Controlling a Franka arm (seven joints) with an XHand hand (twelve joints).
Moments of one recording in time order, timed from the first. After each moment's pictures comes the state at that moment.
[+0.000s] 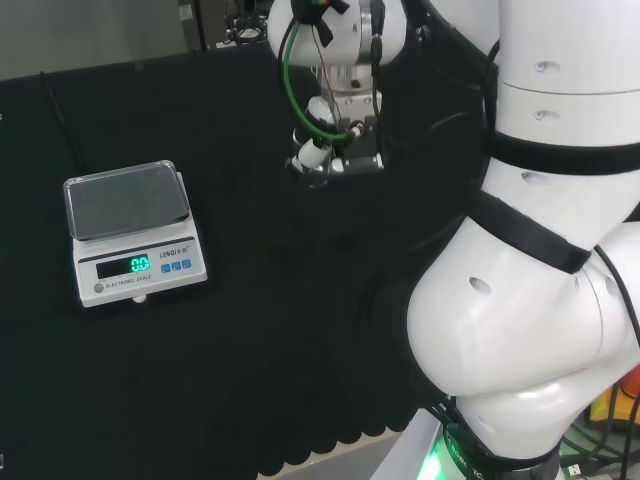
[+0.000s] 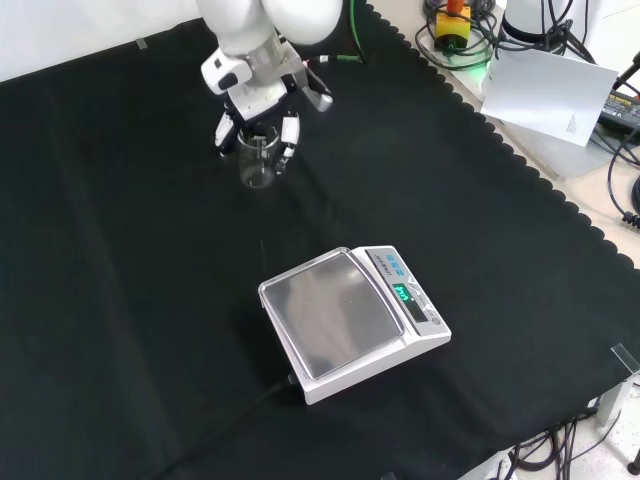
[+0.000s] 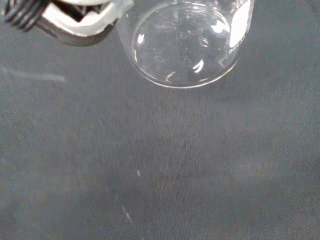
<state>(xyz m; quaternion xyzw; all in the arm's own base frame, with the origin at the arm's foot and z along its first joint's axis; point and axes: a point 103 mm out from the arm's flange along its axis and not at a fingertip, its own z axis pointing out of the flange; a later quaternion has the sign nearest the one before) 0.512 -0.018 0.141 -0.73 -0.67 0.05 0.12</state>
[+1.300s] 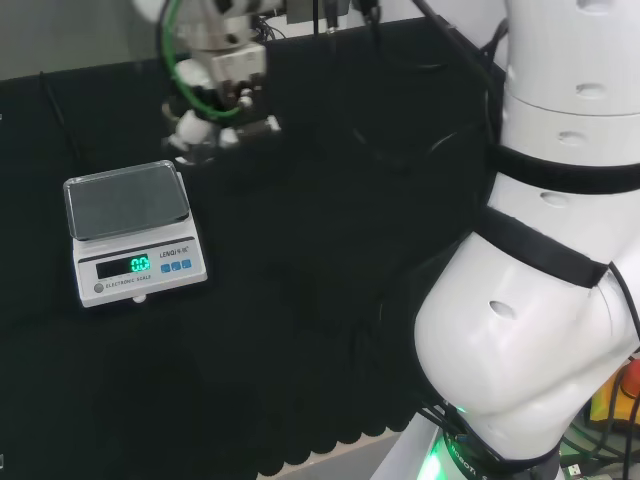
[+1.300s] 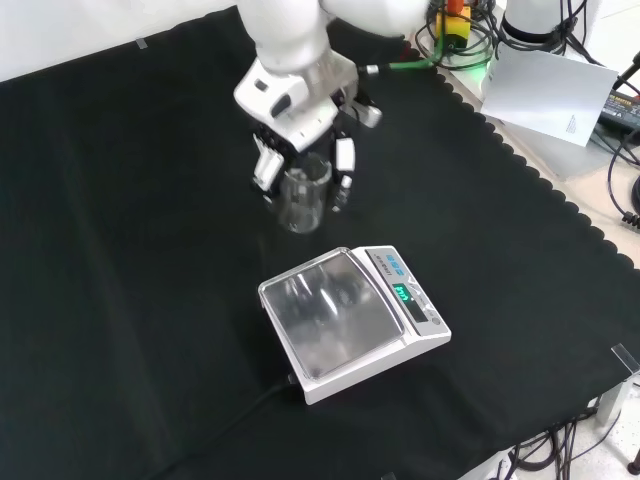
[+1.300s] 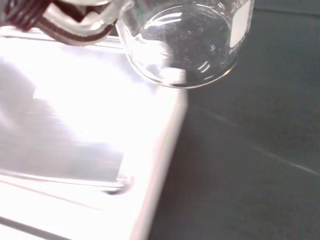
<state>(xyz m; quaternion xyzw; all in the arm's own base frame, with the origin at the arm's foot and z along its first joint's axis) 0.521 0.182 0.229 -0.61 -0.78 0.05 0.09</state>
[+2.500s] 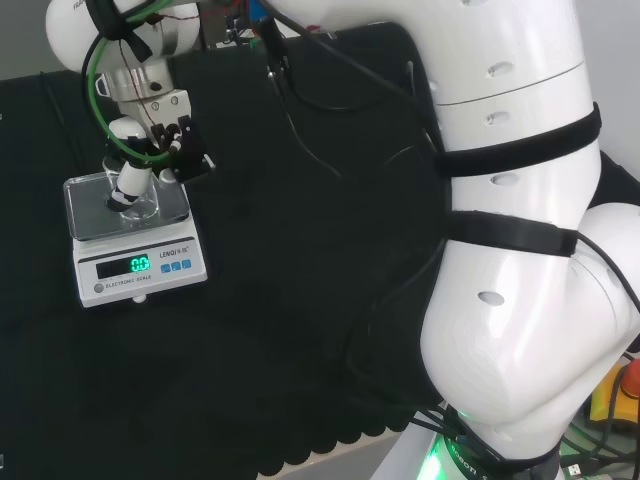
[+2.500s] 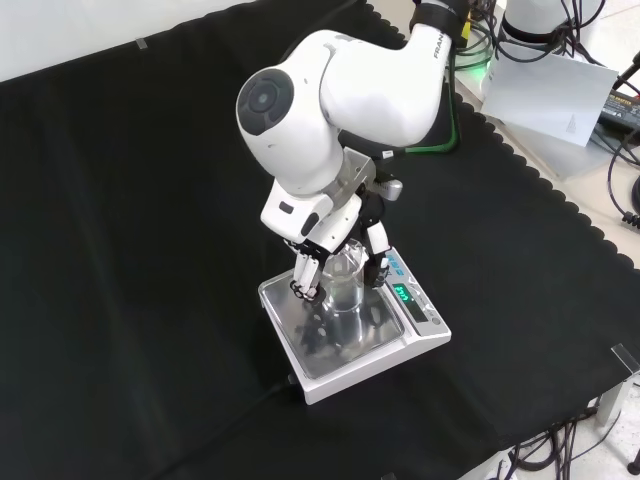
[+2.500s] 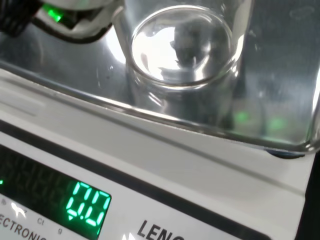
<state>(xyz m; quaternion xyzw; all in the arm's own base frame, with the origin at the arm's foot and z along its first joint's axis) 0.533 0.263 0.159 -0.56 -0.81 0.13 0.15</state>
